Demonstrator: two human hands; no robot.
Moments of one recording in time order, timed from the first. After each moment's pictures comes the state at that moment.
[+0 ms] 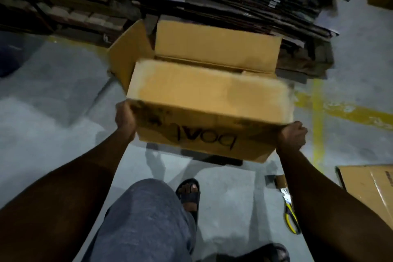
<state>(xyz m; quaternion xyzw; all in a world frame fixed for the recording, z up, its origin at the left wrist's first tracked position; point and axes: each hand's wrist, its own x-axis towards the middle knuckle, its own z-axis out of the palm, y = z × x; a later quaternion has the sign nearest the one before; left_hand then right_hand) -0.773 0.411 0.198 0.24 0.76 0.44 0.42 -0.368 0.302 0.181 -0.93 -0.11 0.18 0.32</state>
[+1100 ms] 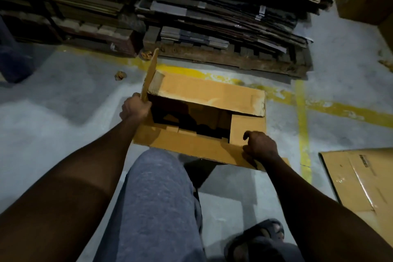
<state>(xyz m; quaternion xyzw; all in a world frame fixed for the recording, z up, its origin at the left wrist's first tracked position) -0.805 0.375 0.267 0.56 0.79 0.11 0.23 -0.463 0.207 0.250 -0.79 -0.57 0.19 -0.09</state>
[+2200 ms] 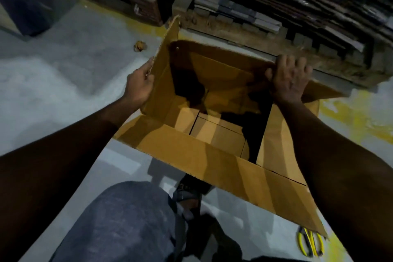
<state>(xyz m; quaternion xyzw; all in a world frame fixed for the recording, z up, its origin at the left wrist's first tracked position) -0.818 0.439 0.226 0.62 0.69 0.26 0.28 -0.439 0.470 0.199 -0.75 -0.65 -0.11 0.09</state>
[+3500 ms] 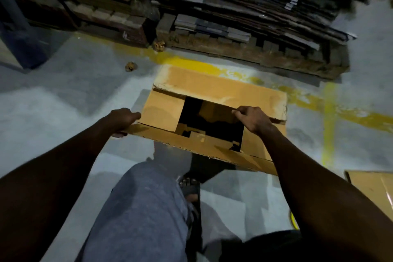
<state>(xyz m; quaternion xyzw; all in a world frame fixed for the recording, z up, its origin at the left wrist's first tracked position) -0.848 0.387 0.253 0.48 0.79 -0.06 0.38 -0.446 0.347 0.208 -0.71 -0.63 0.31 0.04</state>
